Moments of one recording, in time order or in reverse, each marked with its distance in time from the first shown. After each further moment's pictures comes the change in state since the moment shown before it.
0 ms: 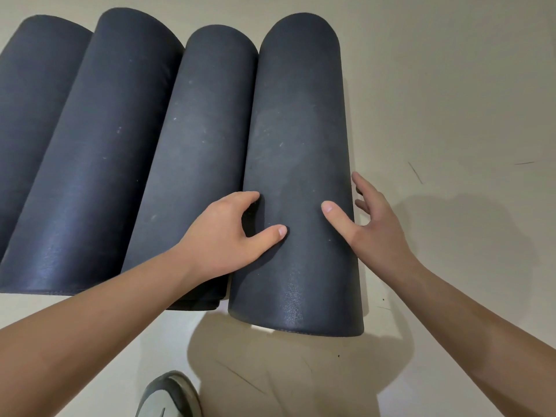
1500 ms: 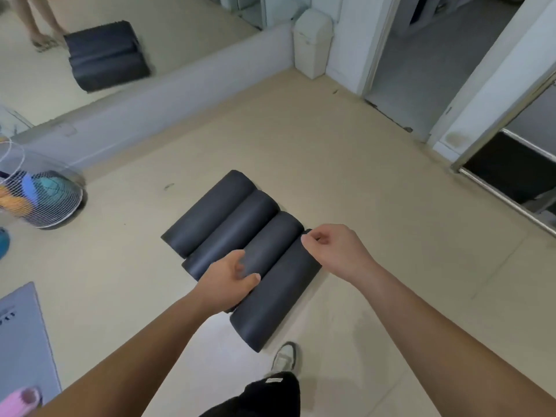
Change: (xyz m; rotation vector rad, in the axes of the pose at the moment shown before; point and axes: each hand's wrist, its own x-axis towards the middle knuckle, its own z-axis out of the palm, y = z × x) left_hand -0.163 0.581 -0.470 -0.389 0.248 -0.712; right_hand -0.070 -0.744 -0.408 -0.484 -0.650 -0.287
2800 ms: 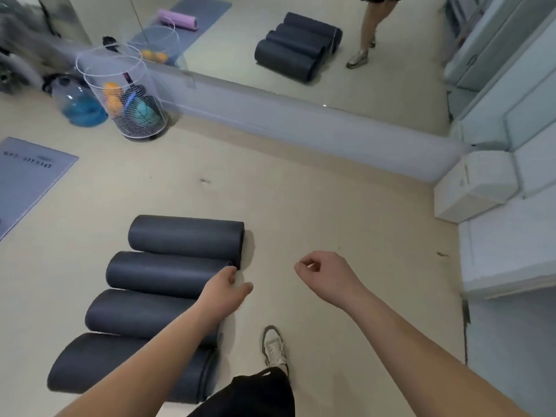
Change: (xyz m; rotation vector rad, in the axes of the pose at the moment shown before) left_hand 0.563 0.377 -0.046 -0.745 0.602 -0.694; right_hand 0.752 -0.134 -0.291 -0.547 -0.721 -0.518
